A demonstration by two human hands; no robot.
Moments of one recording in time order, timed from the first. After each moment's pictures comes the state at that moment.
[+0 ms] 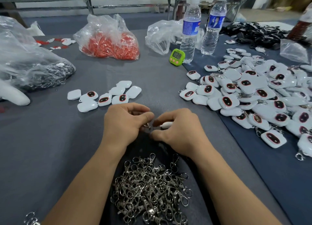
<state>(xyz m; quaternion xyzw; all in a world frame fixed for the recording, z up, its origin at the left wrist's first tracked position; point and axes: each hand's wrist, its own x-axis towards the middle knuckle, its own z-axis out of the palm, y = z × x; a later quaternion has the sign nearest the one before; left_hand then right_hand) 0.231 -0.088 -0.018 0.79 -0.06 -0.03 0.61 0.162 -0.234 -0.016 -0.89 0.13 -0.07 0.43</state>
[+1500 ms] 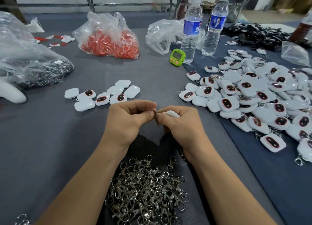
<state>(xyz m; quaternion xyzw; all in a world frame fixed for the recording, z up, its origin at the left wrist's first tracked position) 0.222 -0.094 -0.011 0.69 -0.15 -0.05 0.71 0.169 -0.232 -0.016 -0.74 0.14 -0.11 0.65</state>
